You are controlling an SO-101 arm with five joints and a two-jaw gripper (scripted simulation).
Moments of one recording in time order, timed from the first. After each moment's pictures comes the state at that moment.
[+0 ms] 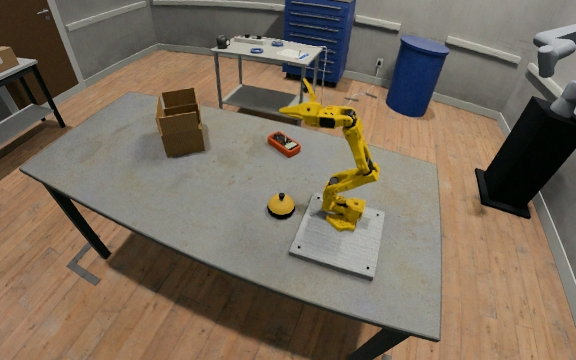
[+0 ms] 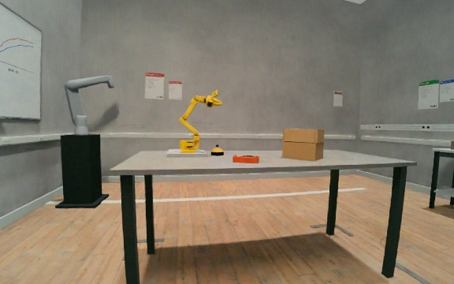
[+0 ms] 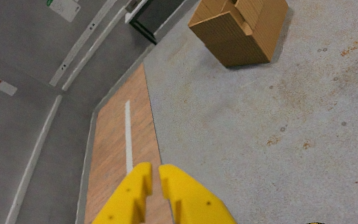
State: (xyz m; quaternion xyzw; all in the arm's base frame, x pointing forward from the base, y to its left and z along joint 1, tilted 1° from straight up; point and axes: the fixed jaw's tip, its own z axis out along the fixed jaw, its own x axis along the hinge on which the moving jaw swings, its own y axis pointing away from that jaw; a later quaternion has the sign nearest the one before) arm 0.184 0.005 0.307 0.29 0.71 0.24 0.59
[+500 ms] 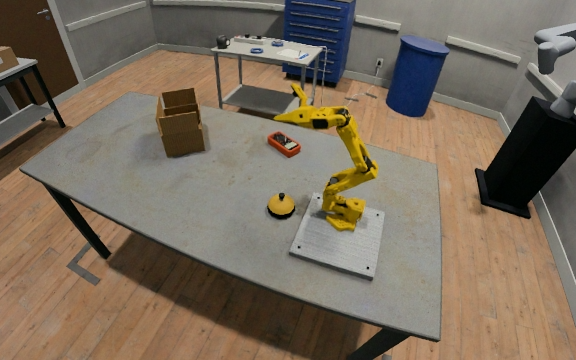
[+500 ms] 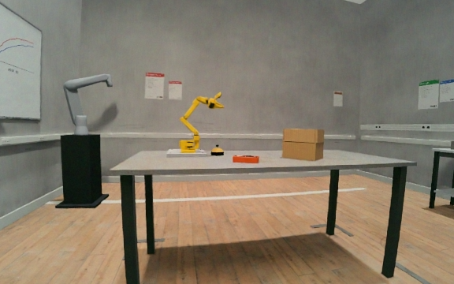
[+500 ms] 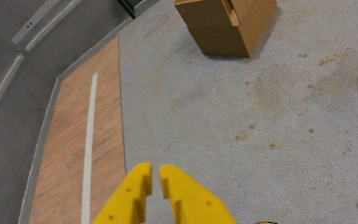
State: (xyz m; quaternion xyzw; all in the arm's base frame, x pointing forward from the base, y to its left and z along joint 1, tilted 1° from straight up) arm 0.196 0.009 0.286 0.23 0.77 0.17 0.57
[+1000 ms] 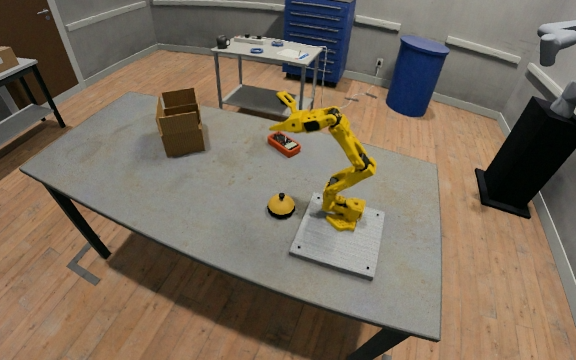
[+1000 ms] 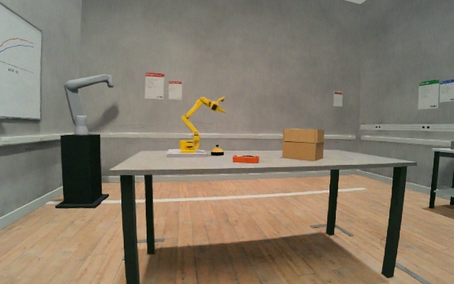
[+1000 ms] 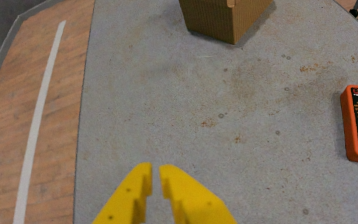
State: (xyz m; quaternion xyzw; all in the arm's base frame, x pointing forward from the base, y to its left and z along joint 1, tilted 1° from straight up) arm 0.207 0.014 0.257 0.12 0.84 0.09 0.52
